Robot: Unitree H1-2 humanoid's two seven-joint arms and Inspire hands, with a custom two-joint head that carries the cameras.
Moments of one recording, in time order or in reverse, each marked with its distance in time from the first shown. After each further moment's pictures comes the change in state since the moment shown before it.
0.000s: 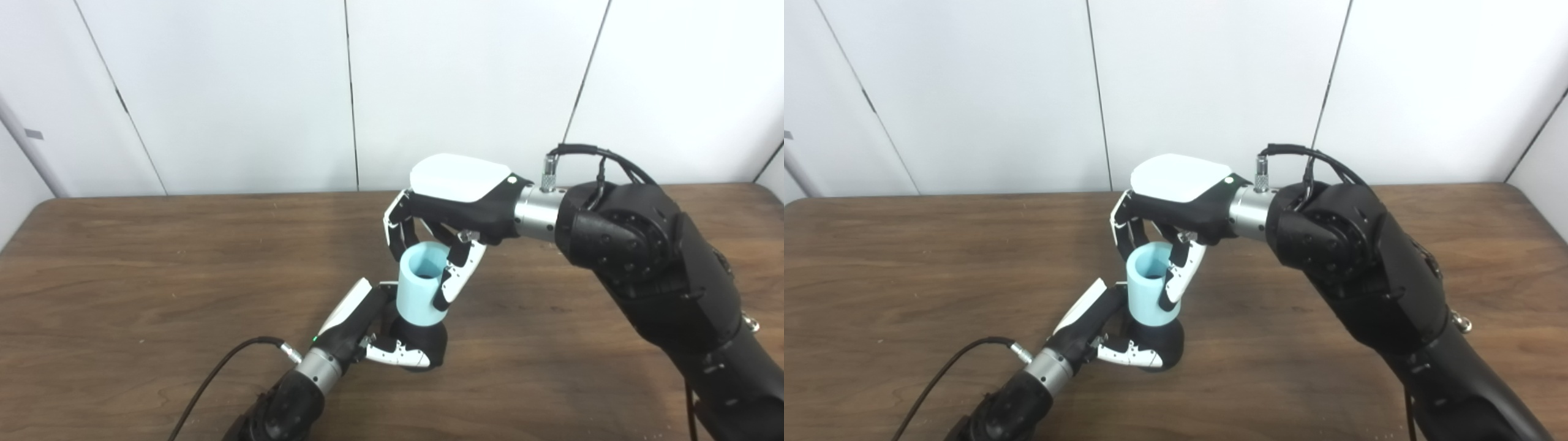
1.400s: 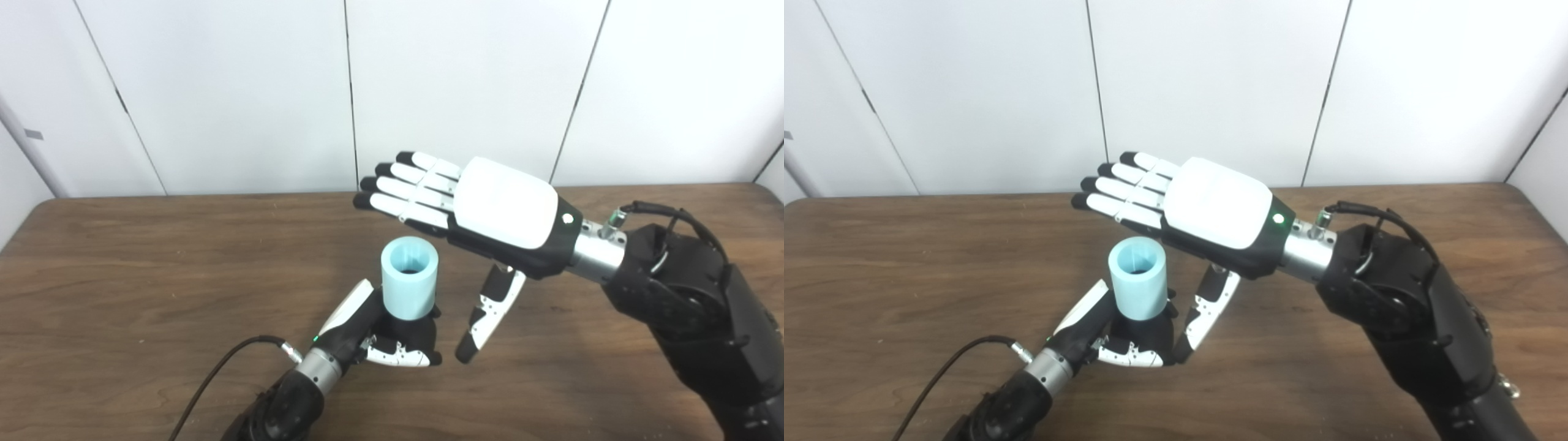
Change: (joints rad) left arm -0.001 0.007 -0.006 -0.007 0.011 0.005 -0.019; right arm 0.196 -0.063 -0.130 0.012 0.035 -0.589 -0.386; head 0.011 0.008
